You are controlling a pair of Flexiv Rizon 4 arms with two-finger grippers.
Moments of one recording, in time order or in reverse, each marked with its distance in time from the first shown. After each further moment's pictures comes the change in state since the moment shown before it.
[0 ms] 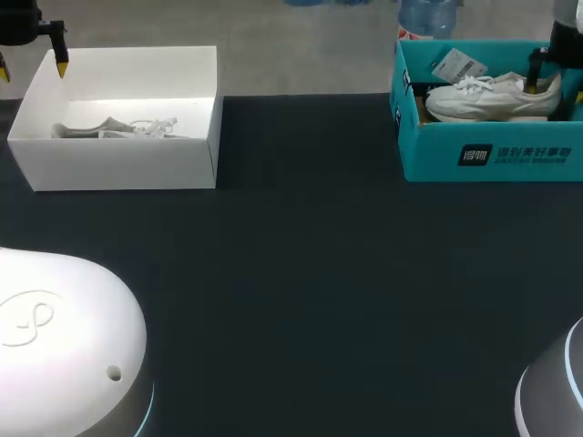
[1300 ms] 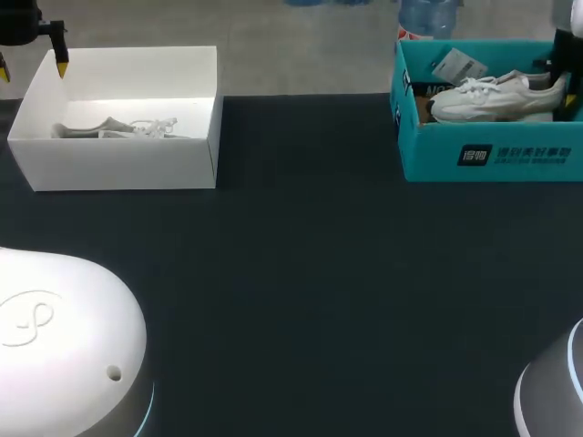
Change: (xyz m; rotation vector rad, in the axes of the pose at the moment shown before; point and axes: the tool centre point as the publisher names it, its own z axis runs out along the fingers) left arm 0.000 0.000 0.000 0.000 0.000 0.000; right arm -0.017 -0.001 0.003 0.023 -0.072 0.082
